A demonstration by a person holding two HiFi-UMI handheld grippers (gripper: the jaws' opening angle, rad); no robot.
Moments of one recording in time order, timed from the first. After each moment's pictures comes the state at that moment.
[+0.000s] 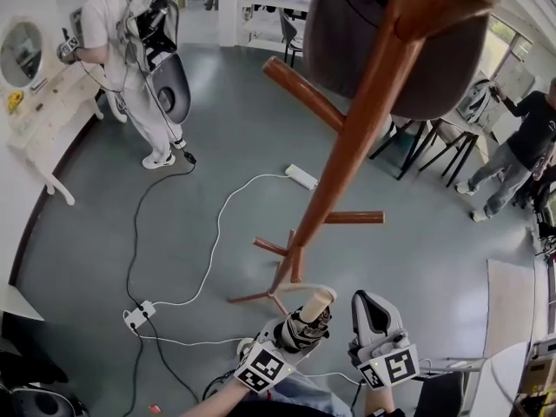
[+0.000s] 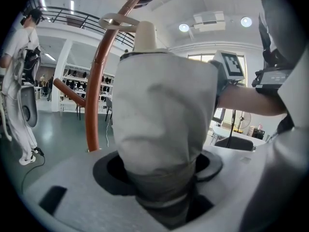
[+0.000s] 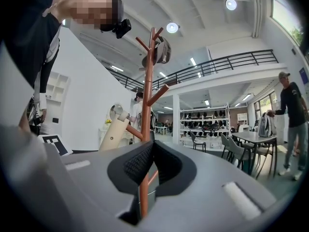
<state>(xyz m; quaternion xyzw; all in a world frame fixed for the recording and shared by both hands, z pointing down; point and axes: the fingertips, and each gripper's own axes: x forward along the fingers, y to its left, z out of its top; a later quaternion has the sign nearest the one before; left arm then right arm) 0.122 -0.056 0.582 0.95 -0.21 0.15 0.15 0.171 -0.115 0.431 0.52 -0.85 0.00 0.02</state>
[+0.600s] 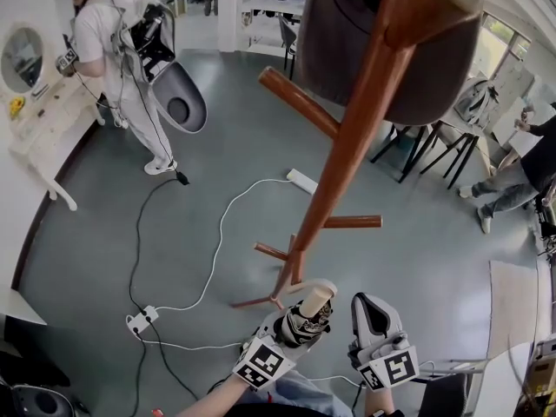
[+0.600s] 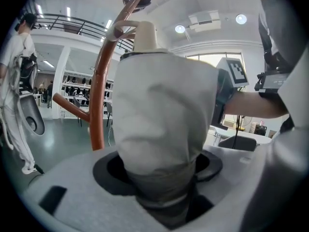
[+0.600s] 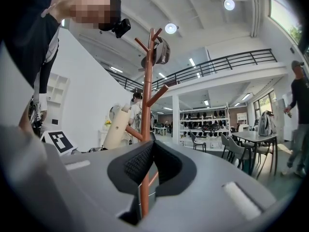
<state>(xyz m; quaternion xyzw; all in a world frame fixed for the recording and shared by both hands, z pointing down) 0.119 -0.080 0.565 0.96 -0.22 0.14 0.12 0.170 -0.117 0.430 0.52 -0.85 0.01 0.01</state>
